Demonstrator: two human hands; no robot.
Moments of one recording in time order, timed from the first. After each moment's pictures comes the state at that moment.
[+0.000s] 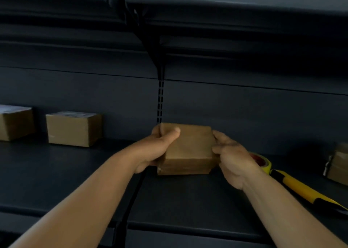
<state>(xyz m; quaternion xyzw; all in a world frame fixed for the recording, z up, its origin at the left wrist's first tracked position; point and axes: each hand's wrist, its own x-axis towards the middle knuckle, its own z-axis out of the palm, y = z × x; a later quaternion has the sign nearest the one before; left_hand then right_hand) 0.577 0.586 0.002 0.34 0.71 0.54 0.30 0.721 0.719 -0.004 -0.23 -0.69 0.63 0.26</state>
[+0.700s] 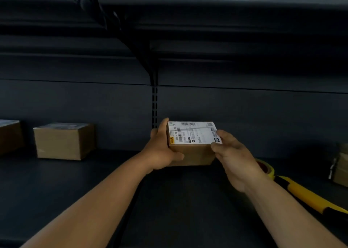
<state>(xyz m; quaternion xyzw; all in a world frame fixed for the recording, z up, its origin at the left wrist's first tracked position) 0.557 0.628 -0.002 0.45 0.77 0.45 0.10 0.714 0.743 -0.005 -0.24 -0.66 0.63 0.33</state>
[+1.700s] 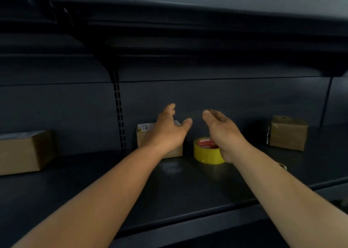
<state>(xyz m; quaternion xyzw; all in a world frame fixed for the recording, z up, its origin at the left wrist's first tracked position) 0.641 0.667 0.019 0.51 0.69 0.51 0.04 0.767 0.722 0.024 -0.33 -0.66 0.52 0.43</state>
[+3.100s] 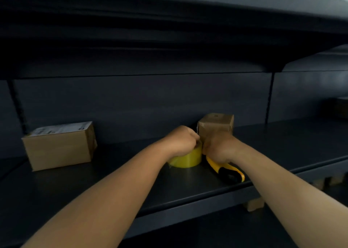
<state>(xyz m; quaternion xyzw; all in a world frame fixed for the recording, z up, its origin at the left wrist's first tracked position) 0.846 0.847 0.004 0.56 0.73 0.33 0.20 0.951 0.918 -0.006 -0.46 -0.89 0.07 0.06</state>
